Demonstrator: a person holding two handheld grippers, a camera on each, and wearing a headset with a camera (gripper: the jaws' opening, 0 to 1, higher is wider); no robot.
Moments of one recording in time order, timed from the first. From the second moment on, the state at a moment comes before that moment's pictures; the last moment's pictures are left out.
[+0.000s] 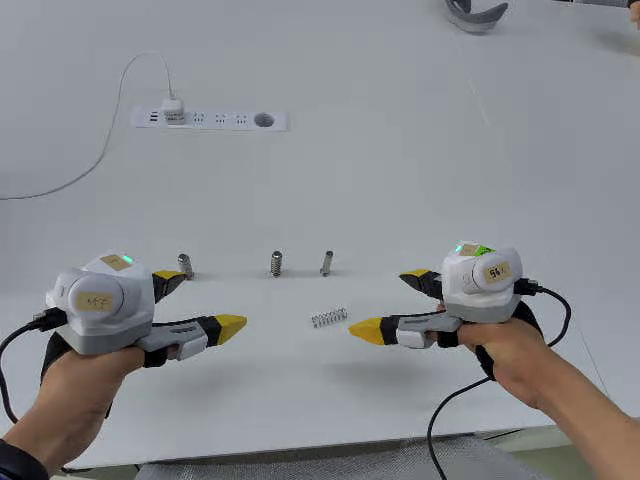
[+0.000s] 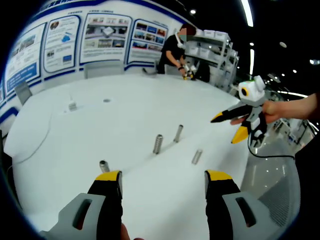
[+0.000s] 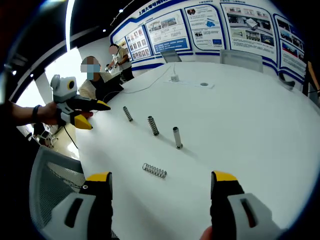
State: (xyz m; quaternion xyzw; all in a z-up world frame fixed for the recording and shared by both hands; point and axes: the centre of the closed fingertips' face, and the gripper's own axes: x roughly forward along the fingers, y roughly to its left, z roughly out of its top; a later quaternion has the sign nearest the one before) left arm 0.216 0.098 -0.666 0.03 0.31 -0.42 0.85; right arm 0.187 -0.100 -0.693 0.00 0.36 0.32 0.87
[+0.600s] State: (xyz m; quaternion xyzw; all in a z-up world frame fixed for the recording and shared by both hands) left arm 0.206 0.068 -0.677 0.06 0.32 -0.46 0.82; right arm 0.172 -0.104 -0.694 0.01 0.37 0.32 0.87
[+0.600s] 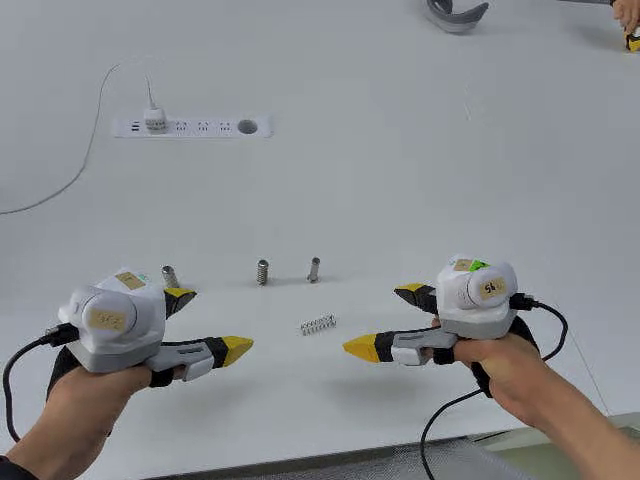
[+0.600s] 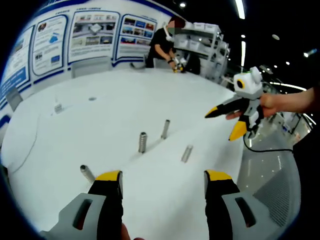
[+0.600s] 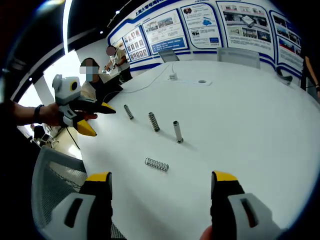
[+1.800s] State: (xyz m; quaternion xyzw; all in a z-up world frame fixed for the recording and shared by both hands) left arm 0.196 -0.023 -0.726 0.11 0.33 -0.55 0.75; right arm 0.157 -0.105 -0.692 0.04 0.37 0.29 0.88
